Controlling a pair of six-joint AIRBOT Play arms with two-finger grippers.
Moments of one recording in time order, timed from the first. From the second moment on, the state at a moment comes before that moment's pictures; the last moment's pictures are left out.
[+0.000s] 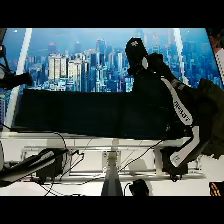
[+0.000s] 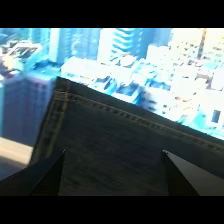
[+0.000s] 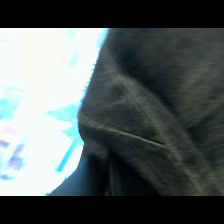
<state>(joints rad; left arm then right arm) 0.27 -1.22 1.11 1.70 -0.99 -1.57 0.30 -1.85 1.56 -1.68 0.80 1.50</state>
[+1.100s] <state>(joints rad) 0.07 -1.24 1.11 1.11 -1.08 -1.39 0.40 -1.17 1.48 -1.57 1.43 1.36</state>
